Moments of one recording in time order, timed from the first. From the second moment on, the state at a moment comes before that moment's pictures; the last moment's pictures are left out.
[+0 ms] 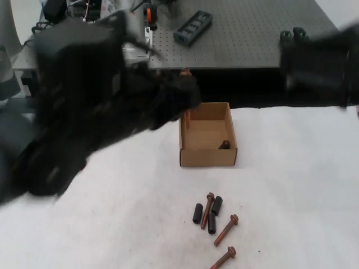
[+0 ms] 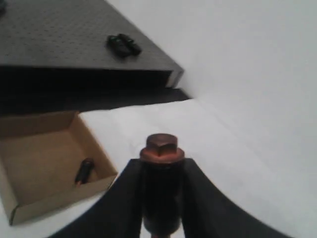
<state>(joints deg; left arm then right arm) -36.1 70.0 -45.8 -8.0 12.3 -24.2 15.5 42.8 -50.8 30.7 -18.3 15.2</state>
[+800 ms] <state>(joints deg) -32.8 138.8 -121.7 39.4 13.6 -24.1 14.1 42.4 -50.8 53.0 0.3 13.4</state>
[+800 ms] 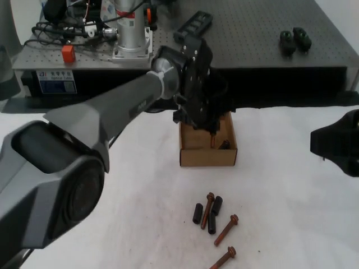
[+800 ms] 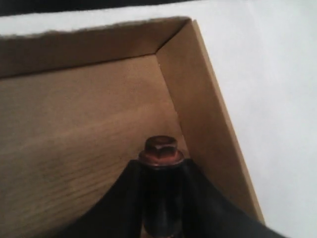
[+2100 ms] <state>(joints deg) -31.5 73.6 -66.5 46.2 -12.1 -14.2 22.1 97.4 -50.8 33.0 -3.2 30.0</state>
